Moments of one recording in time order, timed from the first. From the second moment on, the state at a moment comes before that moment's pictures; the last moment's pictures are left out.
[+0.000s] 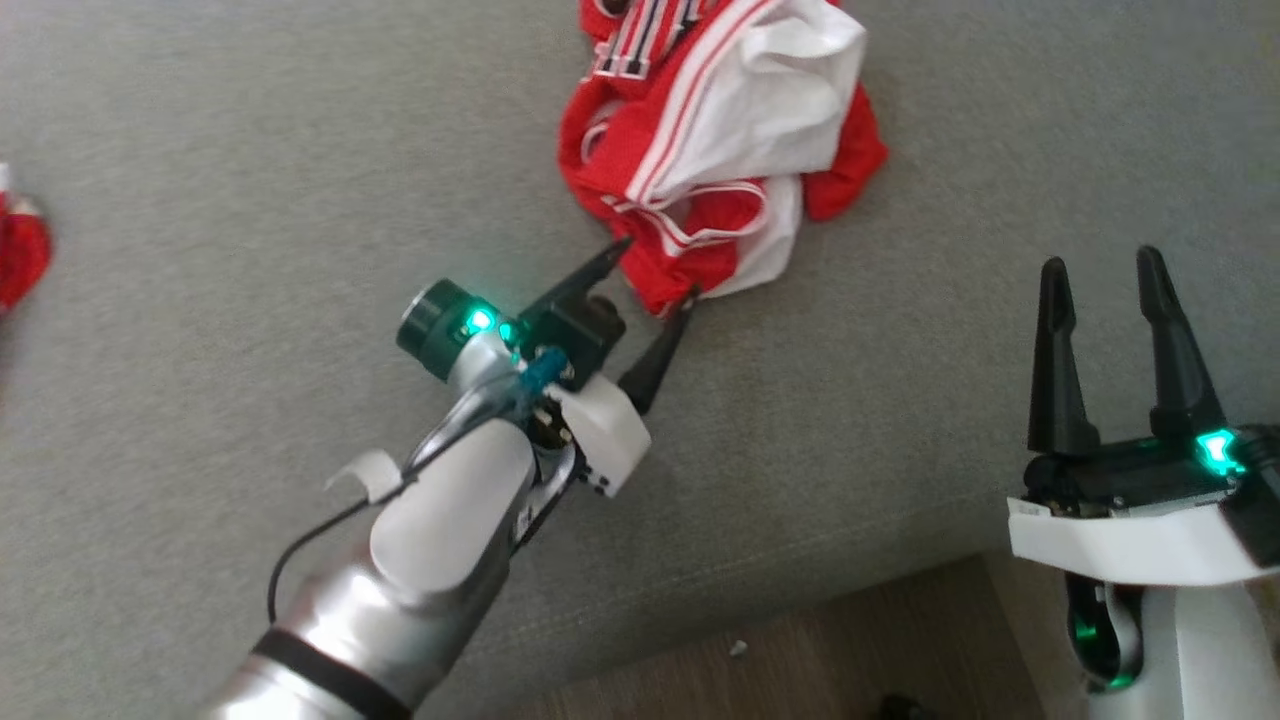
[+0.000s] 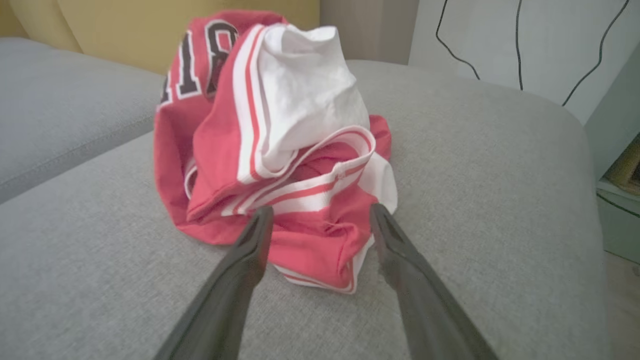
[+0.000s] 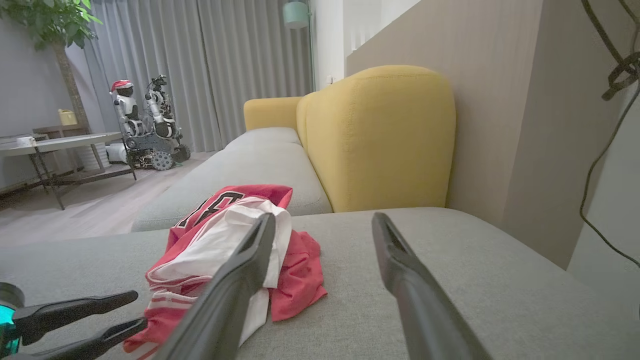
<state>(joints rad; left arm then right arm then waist) -0.64 0.05 -0.75 0.62 -0.16 -0.02 -0.24 -0.09 -0.05 0.09 -0.03 0.06 0.12 -0.25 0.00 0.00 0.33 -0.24</state>
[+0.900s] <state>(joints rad) -0.99 0.04 -0.75 0.42 -1.10 0.03 -0.09 -0.10 -0.05 0.19 -0.06 0.13 0.12 -0.25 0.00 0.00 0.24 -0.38</state>
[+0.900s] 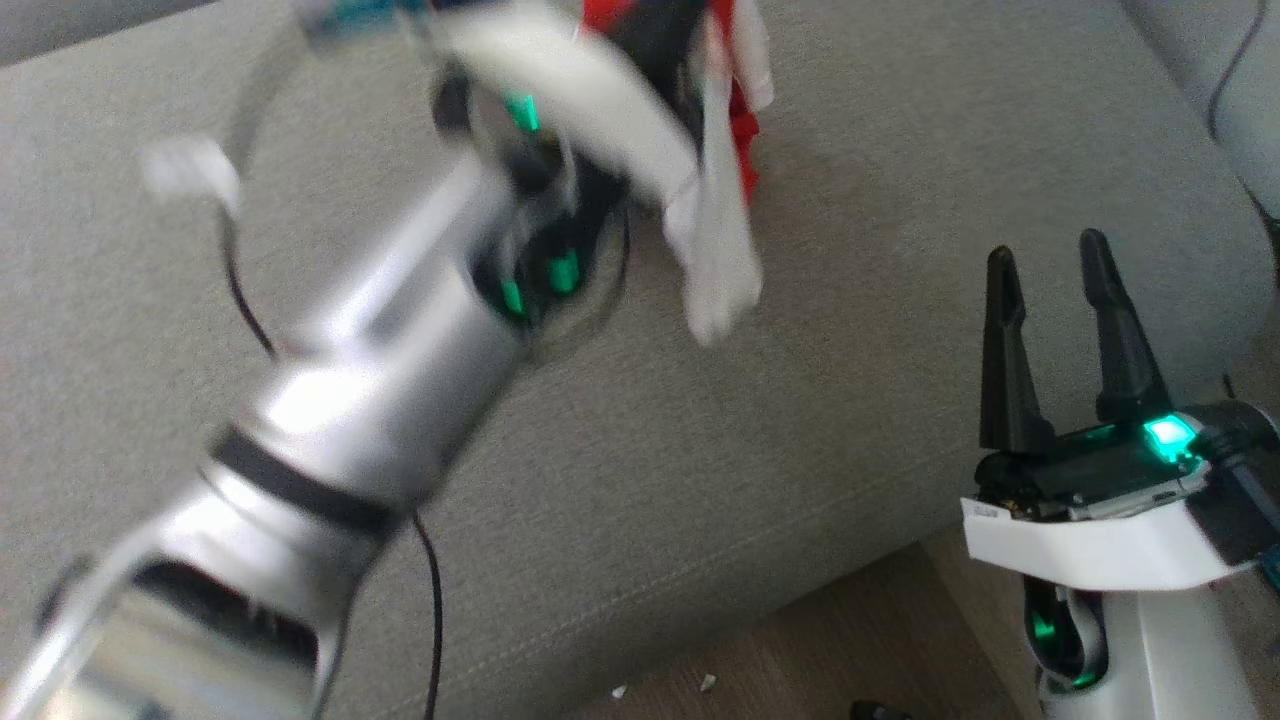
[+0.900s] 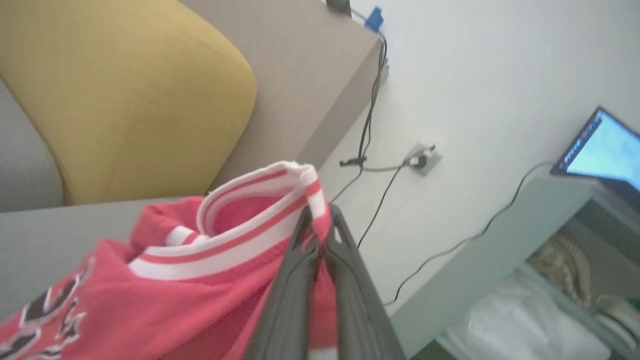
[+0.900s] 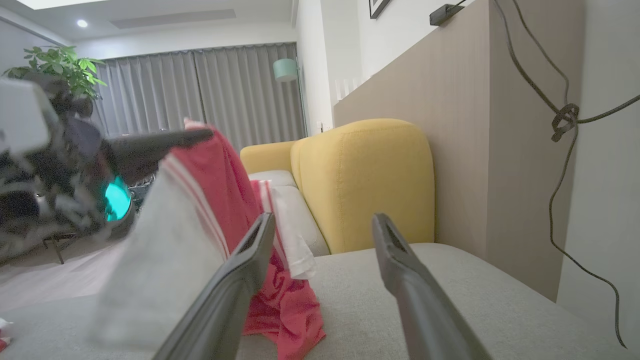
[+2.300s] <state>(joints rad) -0.56 0.42 -0.38 0.62 -1.31 0.16 -0.25 -0.09 -0.05 0.16 -0.09 0.11 0.12 -0.25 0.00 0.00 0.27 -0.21</state>
